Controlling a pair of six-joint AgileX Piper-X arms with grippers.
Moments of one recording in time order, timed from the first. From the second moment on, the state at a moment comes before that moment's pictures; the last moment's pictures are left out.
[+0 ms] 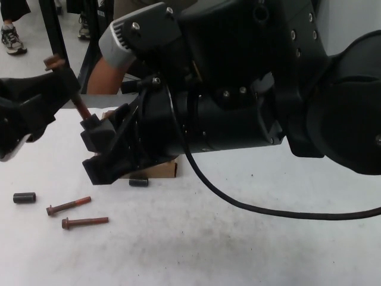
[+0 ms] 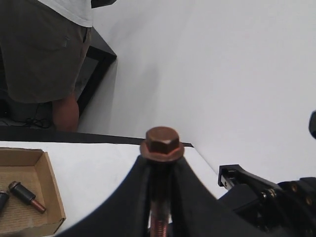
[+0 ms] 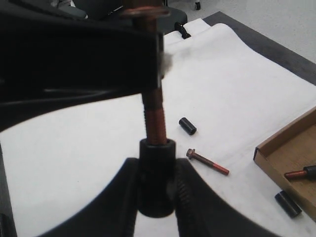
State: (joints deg) left arm -17.7 38.3 -28.1 -1.8 19.4 -28.3; right arm 53.2 83.7 -69.2 18.2 -9.1 5.0
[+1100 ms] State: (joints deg) left arm -18.0 40.7 -28.6 -1.2 26.0 -31.0; right arm 52.7 76.8 -58.9 11.9 -10.6 3.1
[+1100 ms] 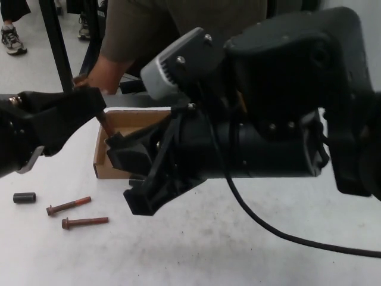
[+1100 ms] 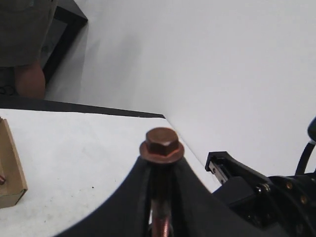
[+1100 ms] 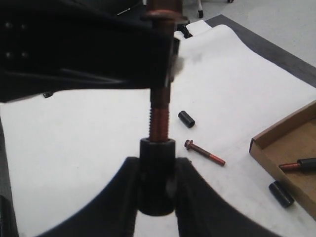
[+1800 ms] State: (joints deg) left arm -18.0 40.7 -28.6 -1.8 29.7 -34.1; right arm 52.6 76.1 -57.5 3.9 -11.0 5.7
